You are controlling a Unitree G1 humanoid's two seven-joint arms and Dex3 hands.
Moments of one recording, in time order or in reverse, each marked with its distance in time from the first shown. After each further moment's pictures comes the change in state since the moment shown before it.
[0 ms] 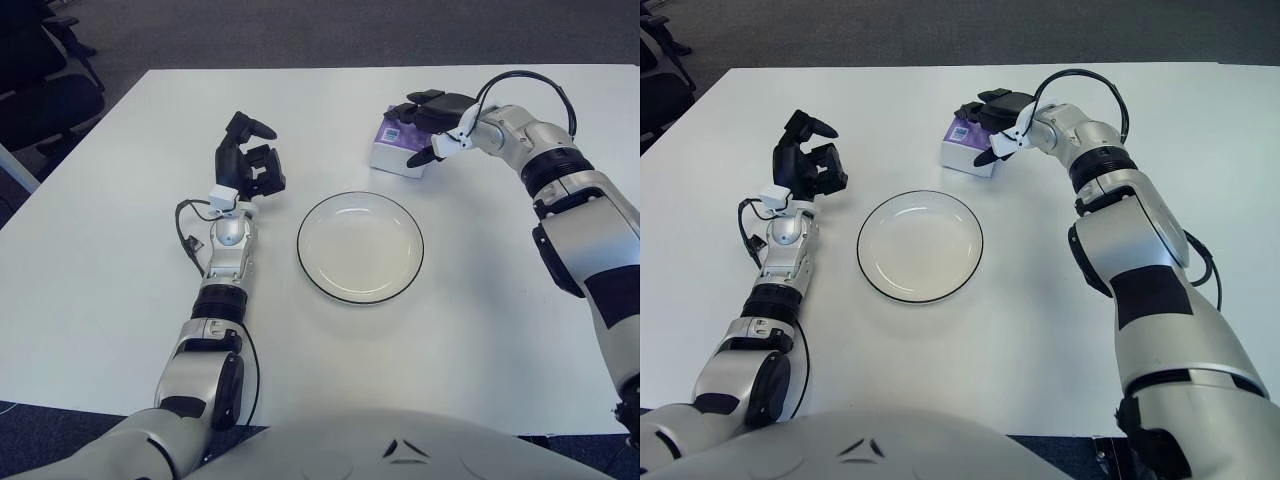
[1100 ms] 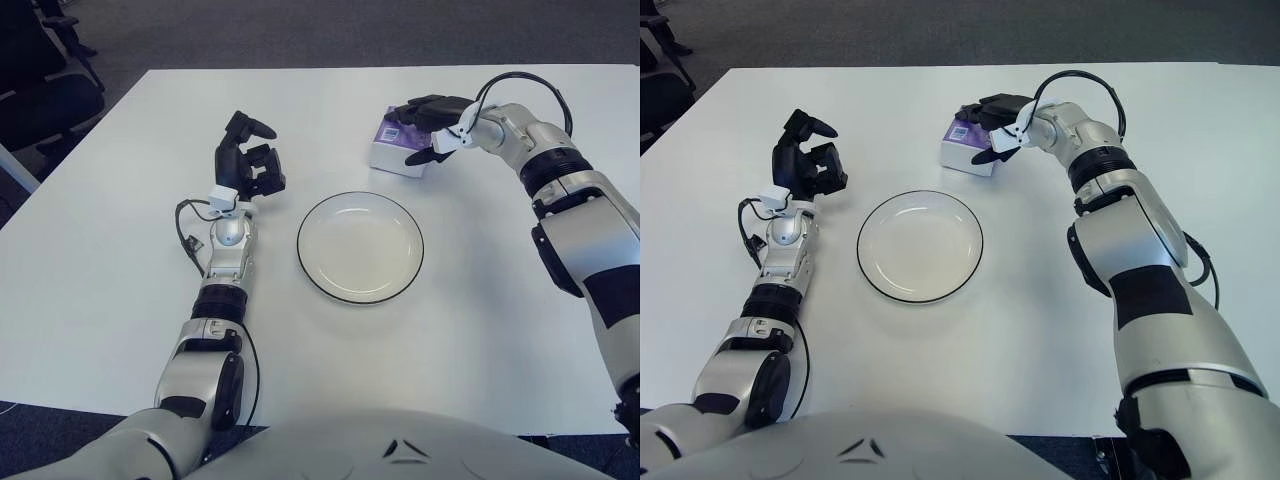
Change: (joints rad) left arm 0.000 0.000 0.000 0.000 0.001 -0.012 0.000; right arm 0.000 0.005 -0.007 0.000 0.069 0.030 0.071
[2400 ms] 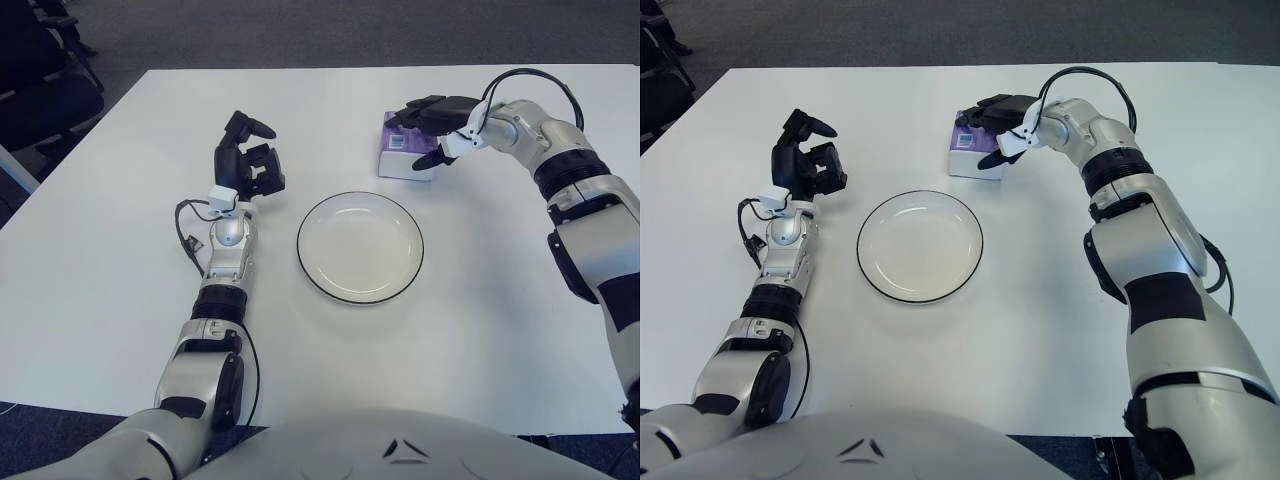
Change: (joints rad) left arm 0.002 0.000 0.002 -0.004 -0.001 0.003 0.000; right arm 0.046 -0.085 0.011 -0.168 0.034 -0.083 0.091
